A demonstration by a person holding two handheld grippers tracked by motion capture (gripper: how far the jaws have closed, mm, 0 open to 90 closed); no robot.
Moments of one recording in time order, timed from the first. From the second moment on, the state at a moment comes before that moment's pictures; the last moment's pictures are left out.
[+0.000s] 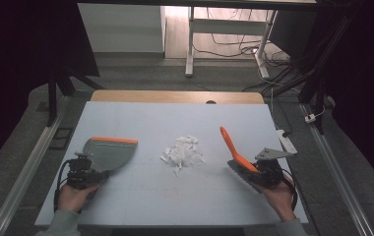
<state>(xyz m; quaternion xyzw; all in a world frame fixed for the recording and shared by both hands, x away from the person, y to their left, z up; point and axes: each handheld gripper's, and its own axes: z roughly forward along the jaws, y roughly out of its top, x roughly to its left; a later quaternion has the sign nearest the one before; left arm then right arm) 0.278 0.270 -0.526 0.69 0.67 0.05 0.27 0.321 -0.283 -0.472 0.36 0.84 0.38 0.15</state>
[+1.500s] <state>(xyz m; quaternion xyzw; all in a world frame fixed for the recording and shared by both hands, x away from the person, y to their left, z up) 0.267 0.281 -0.510 0.72 0.58 0.08 0.36 0.319 -0.282 -0.469 0.35 0.83 0.39 0.16</state>
